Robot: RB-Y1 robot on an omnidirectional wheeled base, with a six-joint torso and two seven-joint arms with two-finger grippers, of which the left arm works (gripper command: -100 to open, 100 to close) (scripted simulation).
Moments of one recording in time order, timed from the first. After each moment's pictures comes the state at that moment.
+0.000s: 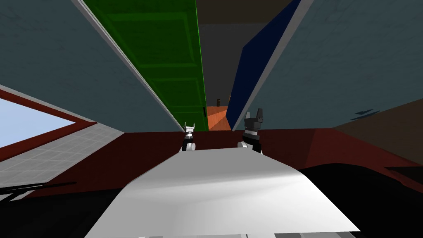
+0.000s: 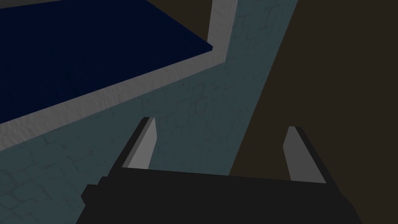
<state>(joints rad) 0.19 0.08 -0.09 -1.48 0.30 -0.62 0.66</state>
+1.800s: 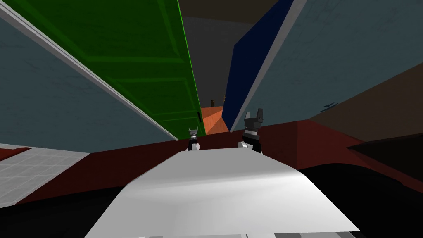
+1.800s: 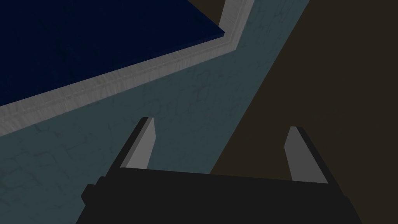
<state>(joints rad) -0.02 0.04 -0.10 -0.98 0.42 -0.76 0.97</state>
